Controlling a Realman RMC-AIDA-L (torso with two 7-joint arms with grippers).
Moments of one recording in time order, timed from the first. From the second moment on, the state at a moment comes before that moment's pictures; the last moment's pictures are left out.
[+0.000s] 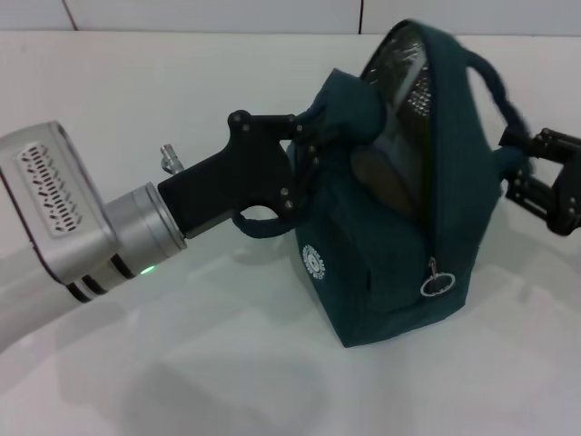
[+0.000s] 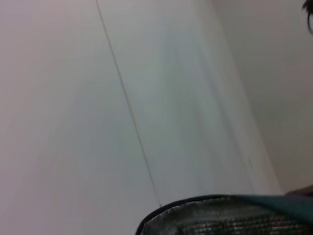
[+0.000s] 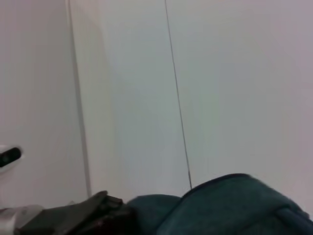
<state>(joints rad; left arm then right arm) -0.59 -2.11 1.34 0.10 0.88 1.52 -0.29 0.32 2.00 -1.09 -0.55 -1.23 -1.52 1.00</state>
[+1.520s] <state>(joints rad) -0.60 -2.11 1.47 0.13 0.80 1.55 -0.29 0.42 2.02 -1.05 -0.49 -1.64 -1.62 0.99</state>
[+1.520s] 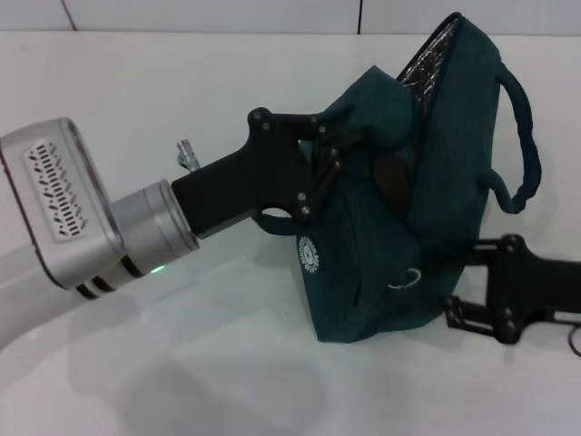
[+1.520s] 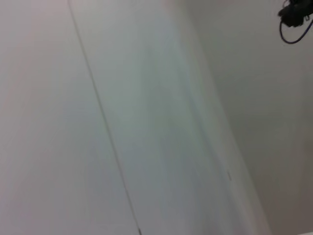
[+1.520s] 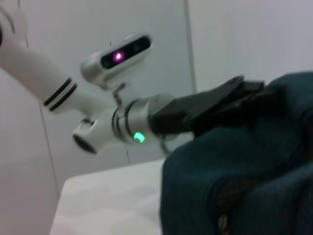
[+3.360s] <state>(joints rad) -0.58 -2.11 1.55 0.16 0.74 1.54 -0.29 0.43 2.02 -1.20 -0.52 -1.59 -1.54 1.06</state>
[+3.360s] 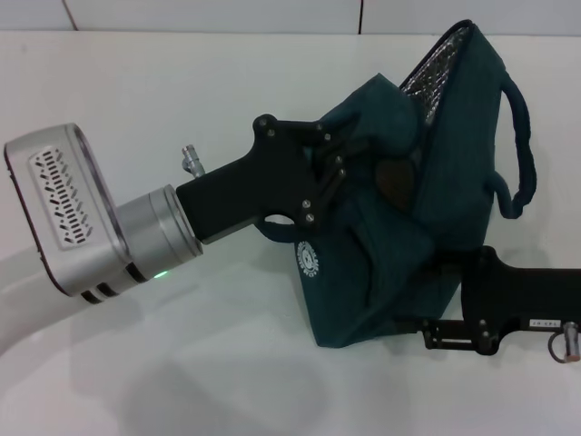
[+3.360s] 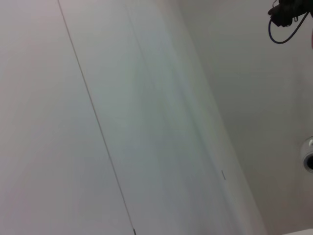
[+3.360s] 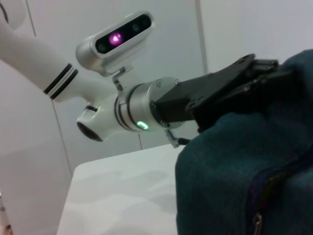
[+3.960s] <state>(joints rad) -0.58 -2.11 1.56 0.16 0.74 1.54 -0.29 0.45 2.02 -1.28 -0.52 -1.57 -1.54 1.05</state>
